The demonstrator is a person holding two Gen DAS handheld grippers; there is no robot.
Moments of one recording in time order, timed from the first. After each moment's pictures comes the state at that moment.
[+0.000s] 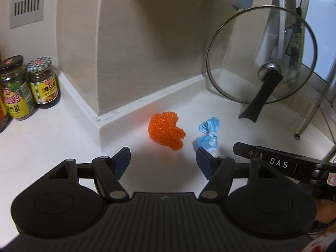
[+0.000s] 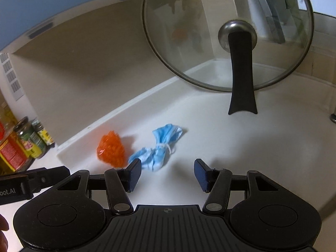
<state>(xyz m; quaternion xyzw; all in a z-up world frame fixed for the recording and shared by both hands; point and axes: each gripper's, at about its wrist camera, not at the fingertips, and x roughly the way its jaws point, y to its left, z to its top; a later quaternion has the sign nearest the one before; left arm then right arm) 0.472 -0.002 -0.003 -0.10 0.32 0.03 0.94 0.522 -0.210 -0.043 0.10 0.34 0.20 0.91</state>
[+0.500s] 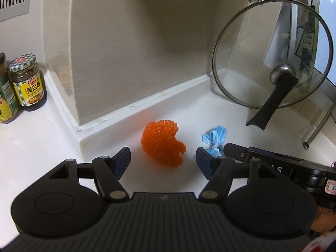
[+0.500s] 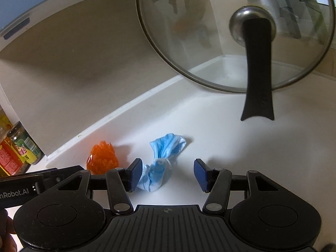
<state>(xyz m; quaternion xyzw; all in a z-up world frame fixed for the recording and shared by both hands) 0.517 -0.006 -0.021 -0.11 0.33 0.04 0.94 0.560 -0.197 -0.057 0.09 0.34 0.23 0.91</state>
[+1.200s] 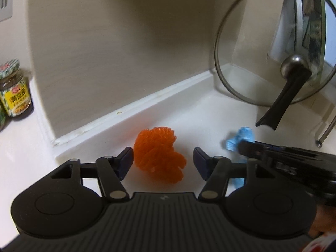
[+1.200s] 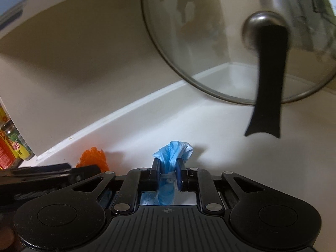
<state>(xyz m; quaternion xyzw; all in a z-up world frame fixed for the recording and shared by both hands) 0.558 -0.022 -0.041 -0.07 0.33 0.04 0.94 0.575 -0.203 -0.065 0.07 0.33 0.23 0.91</state>
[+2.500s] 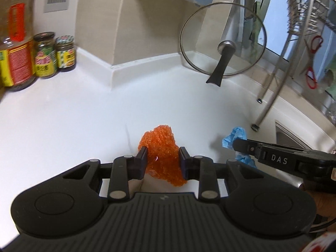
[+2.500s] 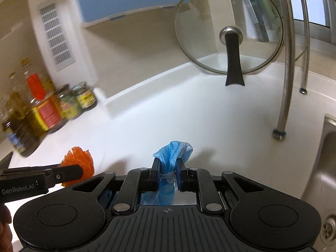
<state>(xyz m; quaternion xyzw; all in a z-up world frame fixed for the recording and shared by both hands) 0.271 -0.007 0.002 -0.10 0.32 -0.03 0.94 0.305 -0.215 -0.012 0.07 0.33 0.22 0.91</state>
